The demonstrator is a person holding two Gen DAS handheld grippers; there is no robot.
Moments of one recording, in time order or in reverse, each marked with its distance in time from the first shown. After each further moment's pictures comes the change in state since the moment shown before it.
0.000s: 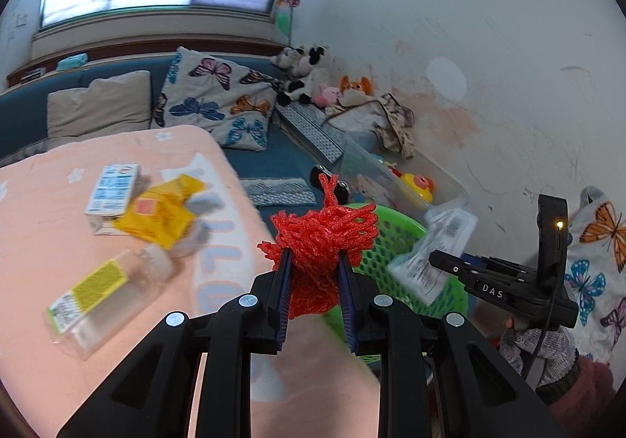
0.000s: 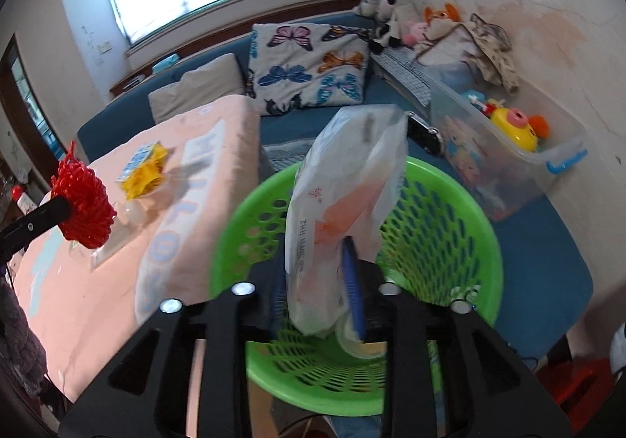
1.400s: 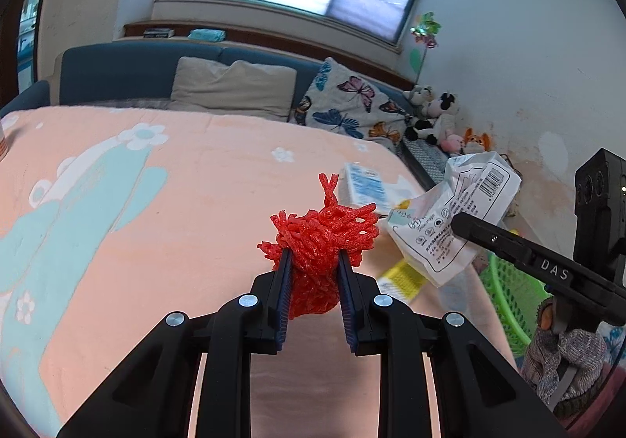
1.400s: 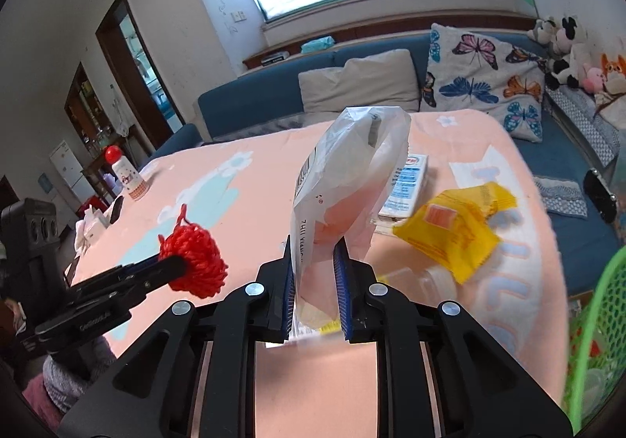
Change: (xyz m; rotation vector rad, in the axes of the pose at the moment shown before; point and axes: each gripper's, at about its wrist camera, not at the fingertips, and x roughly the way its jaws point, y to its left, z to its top) left arm -0.115 0.238 -0.044 -0.252 -0.098 0.270; right arm 0.070 0.311 0.039 -0.226 0.000 0.422
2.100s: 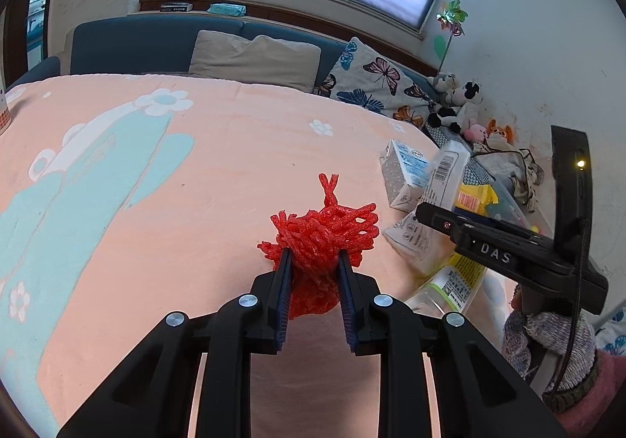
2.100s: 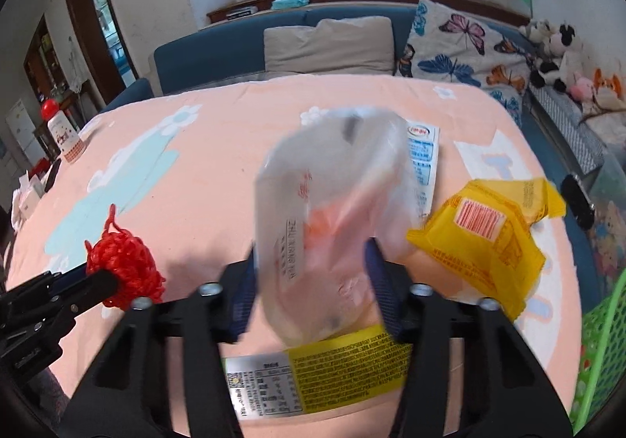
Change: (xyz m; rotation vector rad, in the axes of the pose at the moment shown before) left arm 0.037 0.052 -0.009 -0.054 0.075 0.048; right arm 0.114 0.008 -0.006 -0.055 0.140 -0.192
